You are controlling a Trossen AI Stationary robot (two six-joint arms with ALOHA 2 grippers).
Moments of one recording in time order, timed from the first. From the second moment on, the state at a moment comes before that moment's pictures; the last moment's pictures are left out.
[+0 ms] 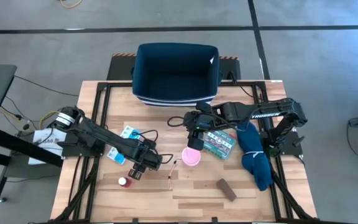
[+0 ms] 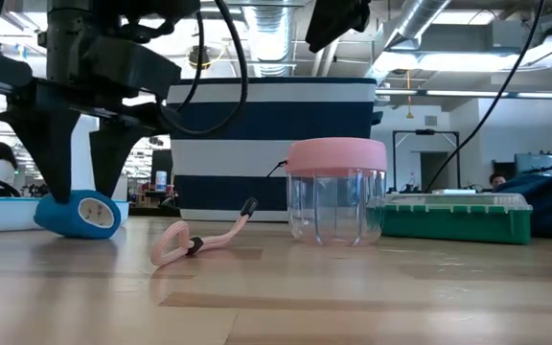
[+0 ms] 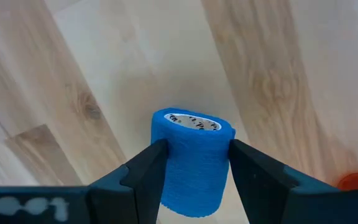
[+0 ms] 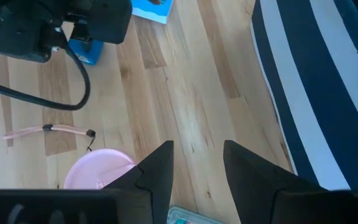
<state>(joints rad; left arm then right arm) -0.33 1.69 1.05 -0.85 -0.05 0.05 0.12 1.71 1.71 -1.02 0.26 0.18</state>
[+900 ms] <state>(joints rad) -0.30 1.62 1.14 -0.85 -0.15 0.13 0.12 1.71 1.71 -1.02 0.26 0.19</state>
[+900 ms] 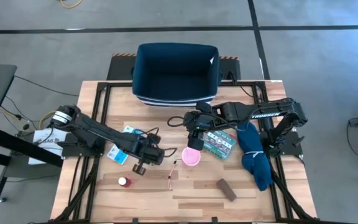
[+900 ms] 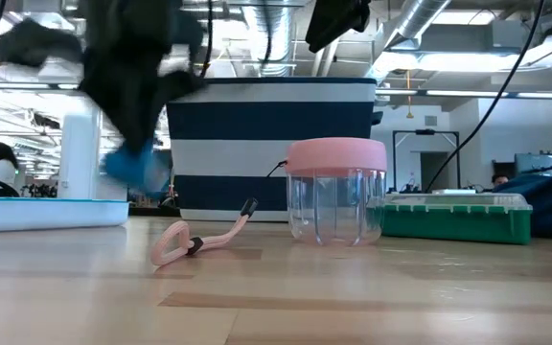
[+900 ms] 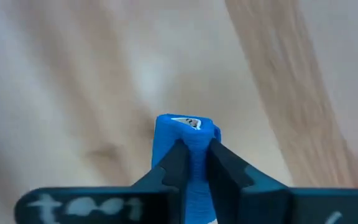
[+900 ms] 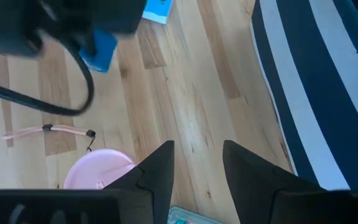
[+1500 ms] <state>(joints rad) 0.07 1.31 1.61 -0.82 -0.53 0.28 0.15 1.71 1.71 -1.08 0.26 0.30</state>
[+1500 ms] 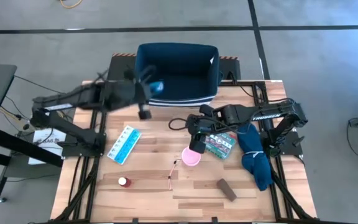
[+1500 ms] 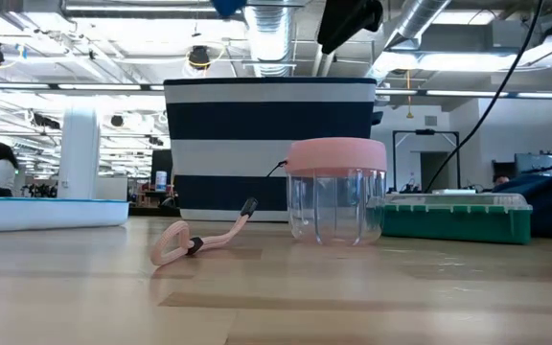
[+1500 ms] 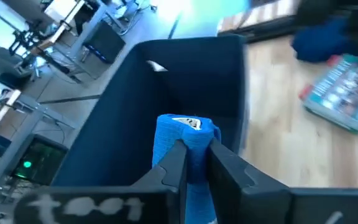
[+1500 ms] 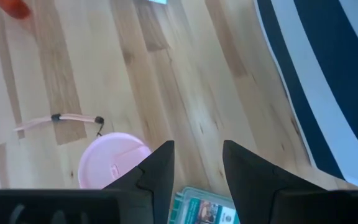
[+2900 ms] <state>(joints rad) 0.56 1.60 1.61 -0.66 -0.23 0.46 0.46 1.81 1.71 -1.41 -0.06 1.10</state>
